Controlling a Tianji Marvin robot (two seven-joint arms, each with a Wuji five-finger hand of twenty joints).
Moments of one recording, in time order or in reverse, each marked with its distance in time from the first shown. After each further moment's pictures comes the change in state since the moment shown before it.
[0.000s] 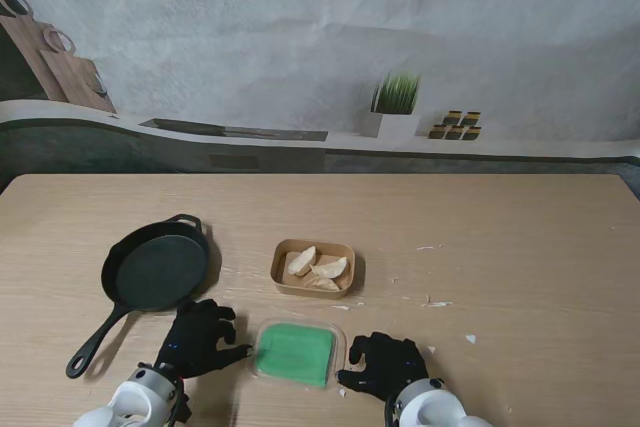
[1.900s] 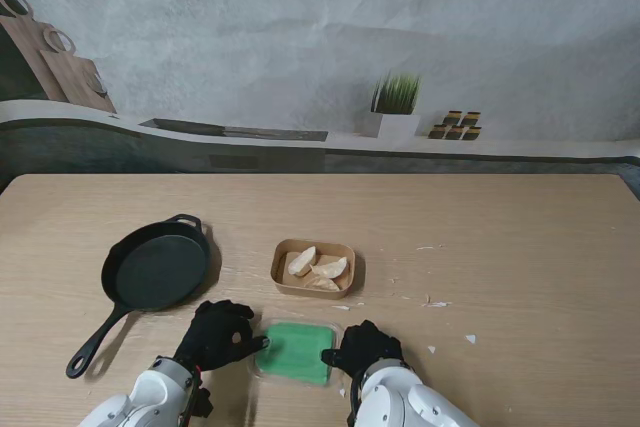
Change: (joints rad) left arm -0.061 -0.012 0.069 -0.004 -0.193 0.061 -0.078; right arm 0.207 -0.075 -0.180 0.068 0.295 0.362 -0.146; left_hand 0.013 -0.001 0.105 0.000 0.024 0.057 0.041 0.028 -0.022 0.000 0.002 0.001 -0.016 0.000 0.000 0.001 0.008 0.000 -0.214 0.170; right_hand 0.041 0.001 0.064 0.000 0.030 0.161 0.003 -0.020 -0.232 -0.034 -0.074 -0.065 -0.193 -0.124 0.092 0.065 -0.118 -0.126 -0.172 0.002
